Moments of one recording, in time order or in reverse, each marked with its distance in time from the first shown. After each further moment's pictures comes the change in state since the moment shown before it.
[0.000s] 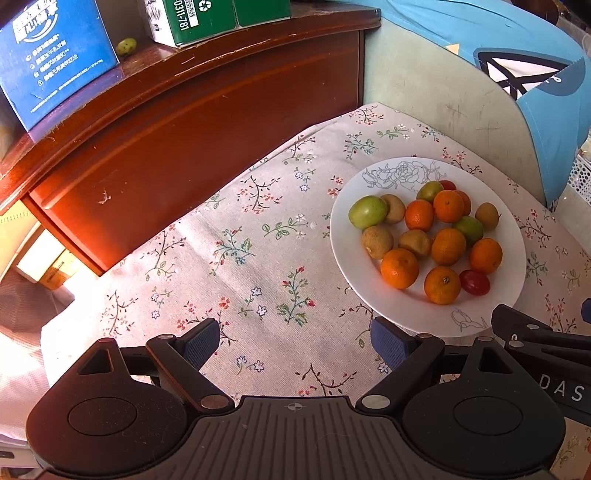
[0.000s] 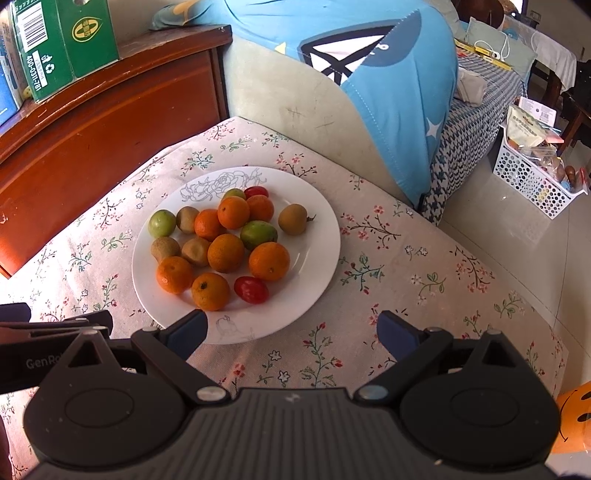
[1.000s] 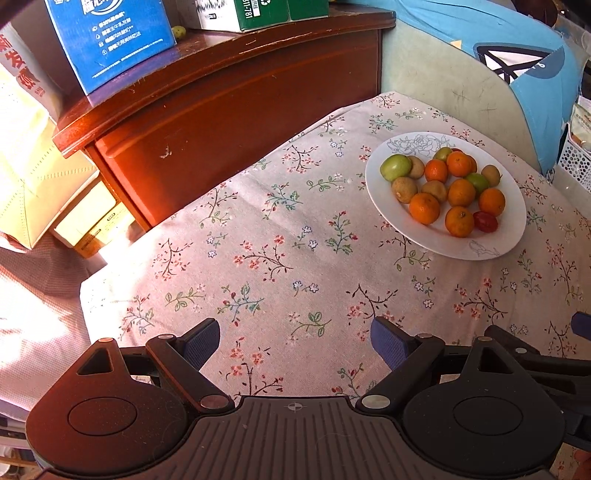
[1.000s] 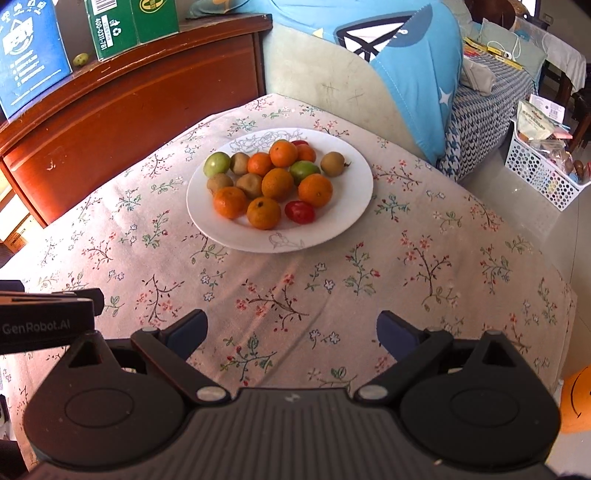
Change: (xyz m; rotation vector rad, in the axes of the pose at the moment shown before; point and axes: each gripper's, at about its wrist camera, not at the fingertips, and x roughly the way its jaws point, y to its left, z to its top) left arm -0.042 0.041 -0.060 -0.002 -0.010 0.022; right arm -0.035 0.025 -0.072 -0.014 0.002 0.054
